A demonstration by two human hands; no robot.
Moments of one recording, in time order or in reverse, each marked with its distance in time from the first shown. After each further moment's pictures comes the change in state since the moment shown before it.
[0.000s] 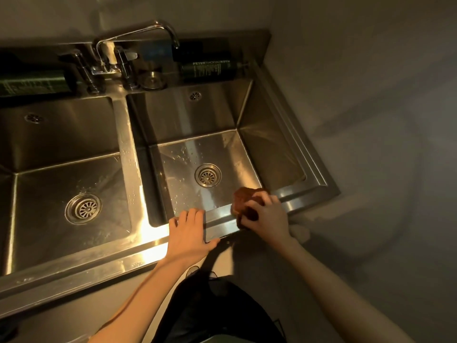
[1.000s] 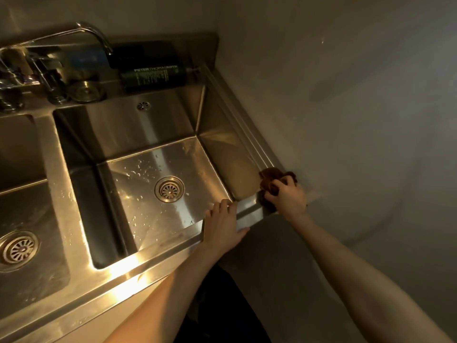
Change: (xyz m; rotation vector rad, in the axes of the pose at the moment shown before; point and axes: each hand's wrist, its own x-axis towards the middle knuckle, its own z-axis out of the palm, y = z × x) left_hand 0.093 0.141 0.028 -0.111 -0.082 0.253; right_hand 0.037 0.138 -0.042 -0.160 -0.015 0.448
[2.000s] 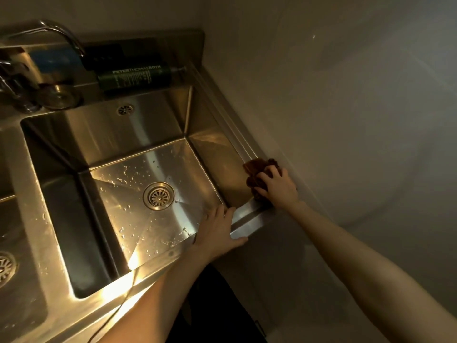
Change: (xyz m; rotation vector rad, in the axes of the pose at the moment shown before) left_hand 0.033 -0.021 0.014 -0.044 -0.098 0.180; right_hand 0.053 0.005 -0.002 -0.159 -0.081 -0.231
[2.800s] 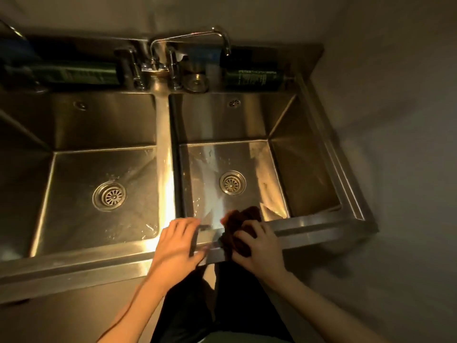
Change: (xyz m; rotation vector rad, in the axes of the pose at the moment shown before) left_hand -0.234 -0.105 -0.053 0.017 0.366 -0.415; right_hand -0.125 -0.225 0.008 0.451 0.128 -0.524
